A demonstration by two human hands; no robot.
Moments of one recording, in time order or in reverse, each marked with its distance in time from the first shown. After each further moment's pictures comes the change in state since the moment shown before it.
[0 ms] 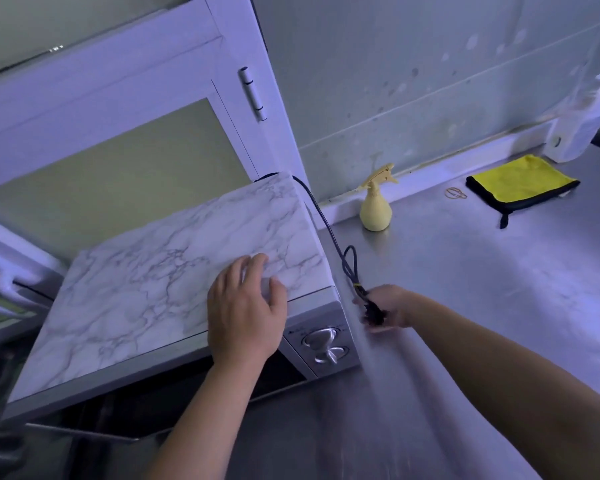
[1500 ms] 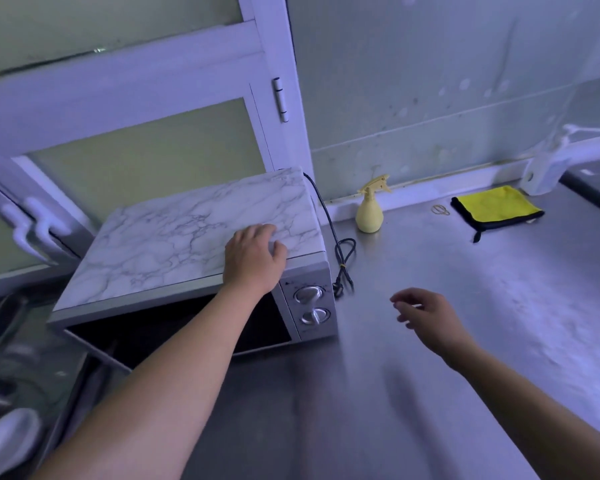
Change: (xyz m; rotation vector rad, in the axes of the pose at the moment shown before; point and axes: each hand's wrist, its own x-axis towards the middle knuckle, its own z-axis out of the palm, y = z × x) left_hand 0.004 -0.005 -0.007 -0.038 -0.144 -0.016; right_hand -0.181 0.071 -0.046 -0.365 0.348 -0.622
